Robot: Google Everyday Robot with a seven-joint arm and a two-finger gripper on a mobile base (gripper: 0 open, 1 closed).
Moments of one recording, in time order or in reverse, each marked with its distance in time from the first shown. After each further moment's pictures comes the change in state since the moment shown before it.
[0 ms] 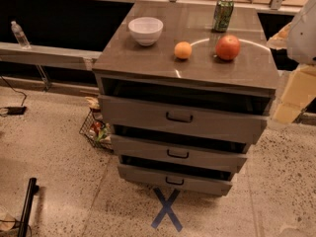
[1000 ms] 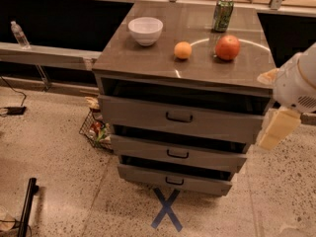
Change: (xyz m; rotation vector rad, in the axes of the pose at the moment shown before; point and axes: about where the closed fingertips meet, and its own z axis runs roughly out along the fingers) arm 0.034 0.001 0.092 -0.011 -0.072 0.029
